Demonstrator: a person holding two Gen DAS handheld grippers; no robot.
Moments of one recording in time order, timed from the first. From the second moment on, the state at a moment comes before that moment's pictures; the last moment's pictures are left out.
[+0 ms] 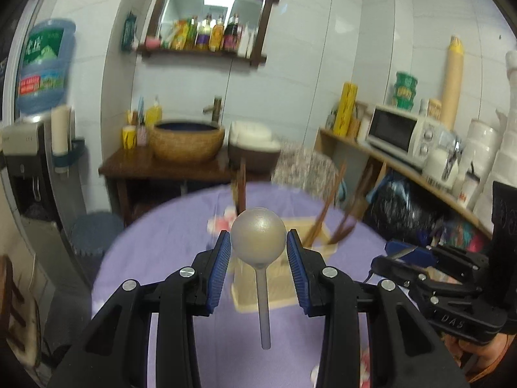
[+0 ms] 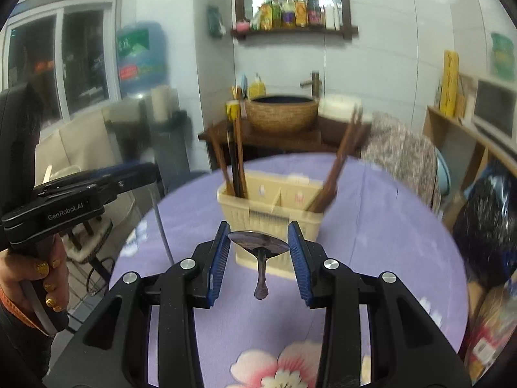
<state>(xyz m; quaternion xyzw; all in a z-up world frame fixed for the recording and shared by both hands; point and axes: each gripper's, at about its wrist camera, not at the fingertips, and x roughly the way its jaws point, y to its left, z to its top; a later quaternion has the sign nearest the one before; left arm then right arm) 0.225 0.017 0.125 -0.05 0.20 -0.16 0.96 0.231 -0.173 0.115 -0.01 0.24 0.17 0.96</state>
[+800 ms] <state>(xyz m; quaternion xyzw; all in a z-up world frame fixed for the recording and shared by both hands) 0.303 -0.017 0.083 -0.03 0.21 -0.15 0.96 0.327 -0.175 0.079 -0.03 0.27 0.14 0.95</state>
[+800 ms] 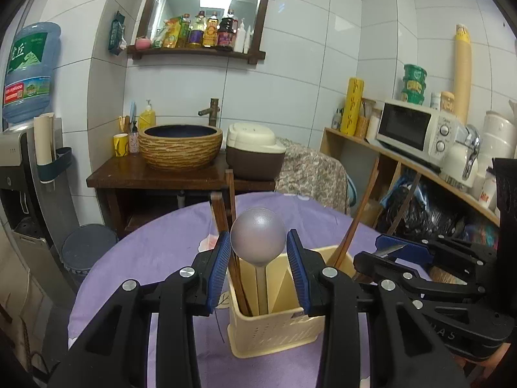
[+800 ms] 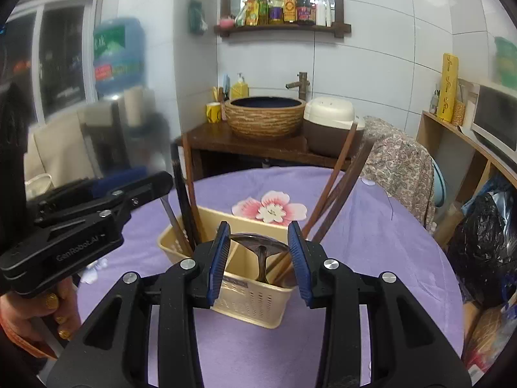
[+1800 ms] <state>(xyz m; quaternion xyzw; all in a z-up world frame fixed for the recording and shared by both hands) 0.172 0.044 0.052 -0.02 0.12 -0.11 0.99 0.190 -0.195 0.061 -0.08 0.17 0.07 0.98</state>
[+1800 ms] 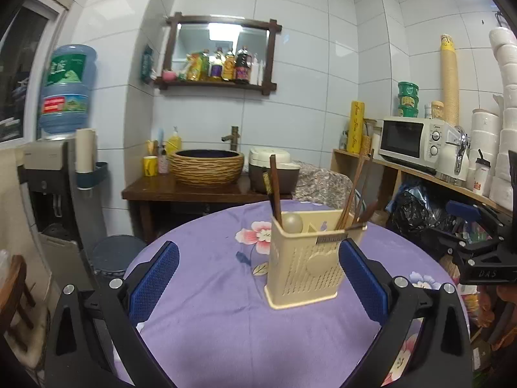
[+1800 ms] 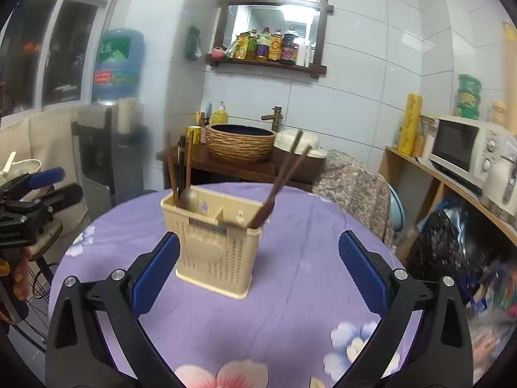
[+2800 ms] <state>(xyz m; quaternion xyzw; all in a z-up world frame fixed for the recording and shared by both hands) -0.004 0.031 -0.003 -0.02 0.09 -0.07 0.99 -0.020 -0.171 -0.008 0.00 0.13 0.08 0.99</state>
